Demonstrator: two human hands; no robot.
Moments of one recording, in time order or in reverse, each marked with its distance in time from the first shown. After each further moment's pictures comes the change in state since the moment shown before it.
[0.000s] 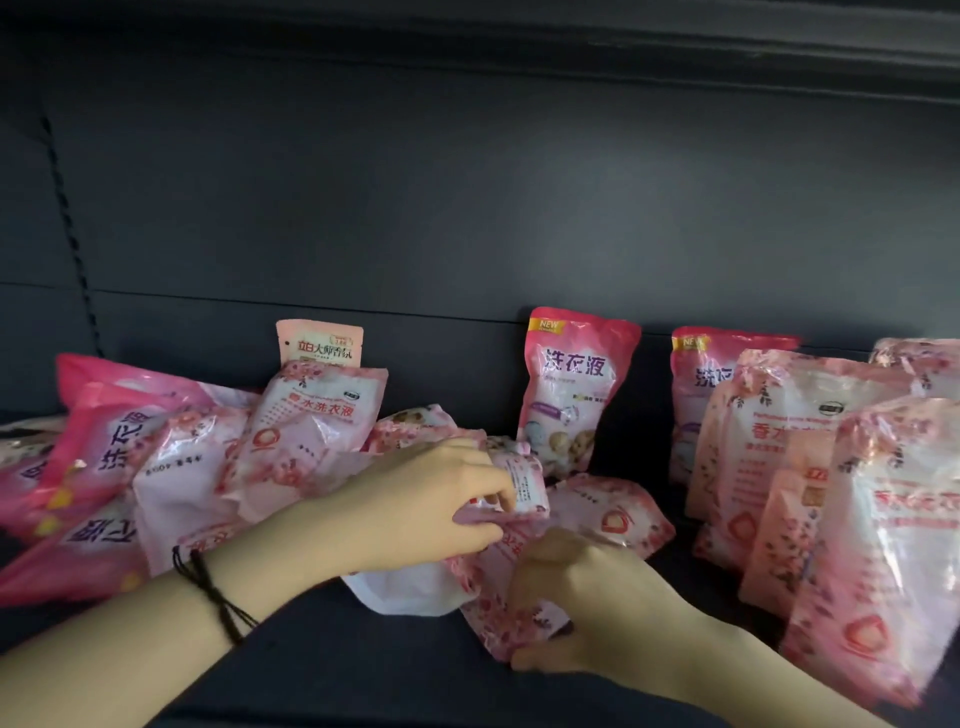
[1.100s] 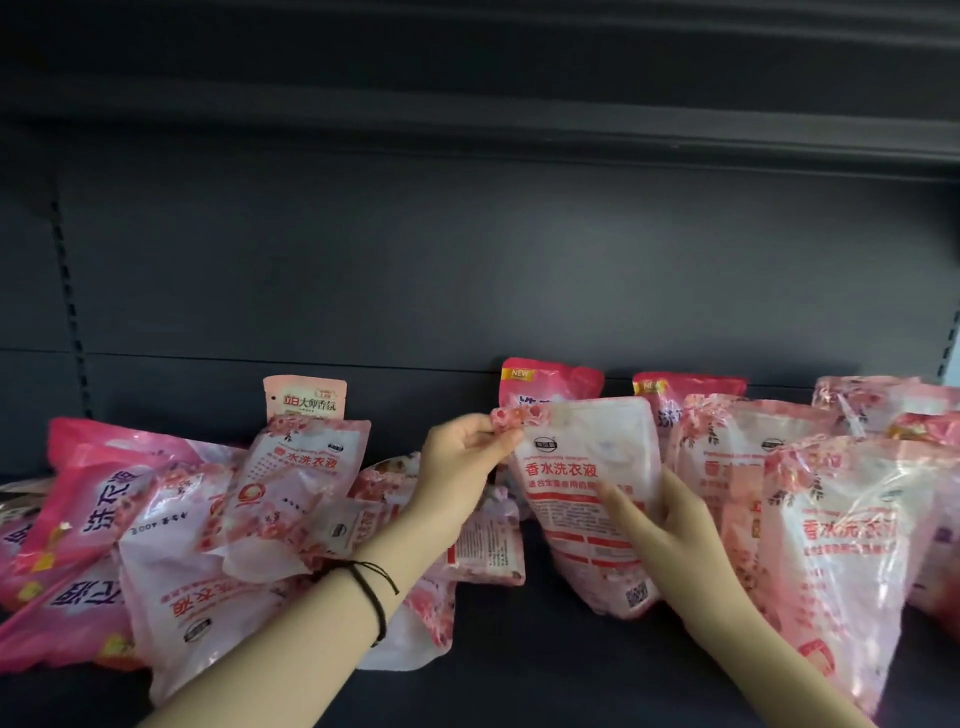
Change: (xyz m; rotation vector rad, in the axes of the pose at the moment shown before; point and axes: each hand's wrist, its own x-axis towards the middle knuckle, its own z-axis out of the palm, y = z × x) left_hand 0.078 0.018 0.019 -1.080 0.635 -0.428; right_hand -0.021 0.036 -0.036 0.923 0.872 0.483
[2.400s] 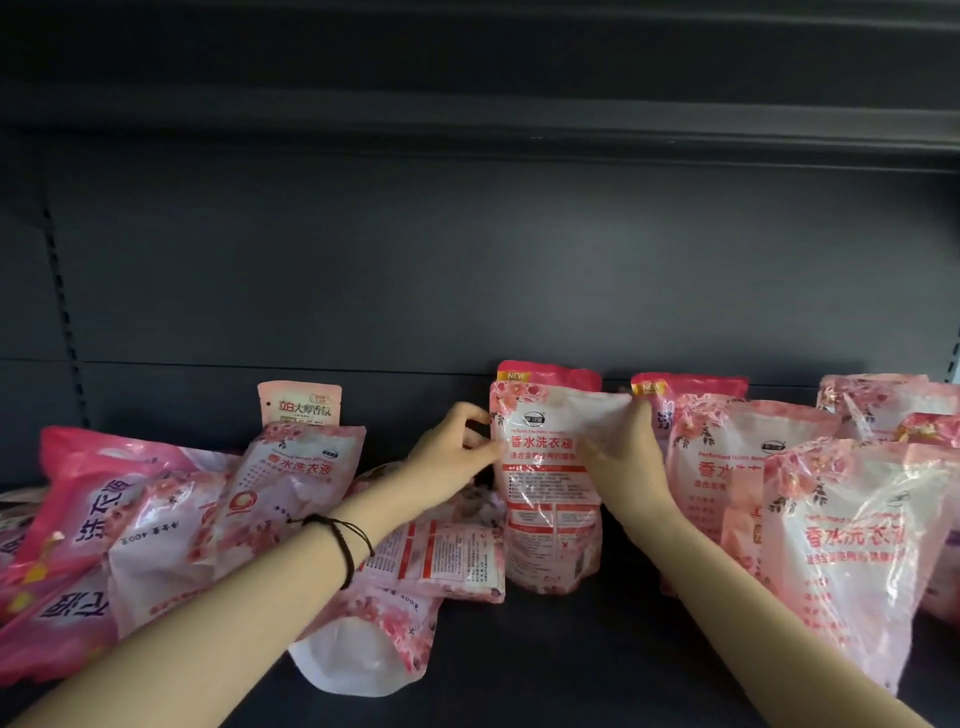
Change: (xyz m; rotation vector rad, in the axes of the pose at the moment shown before) left_hand 0.037 -0.007 -0.018 0.438 -0.282 -0.046; right_hand 0.080 0.008 0.024 -0.227 0.158 0.049
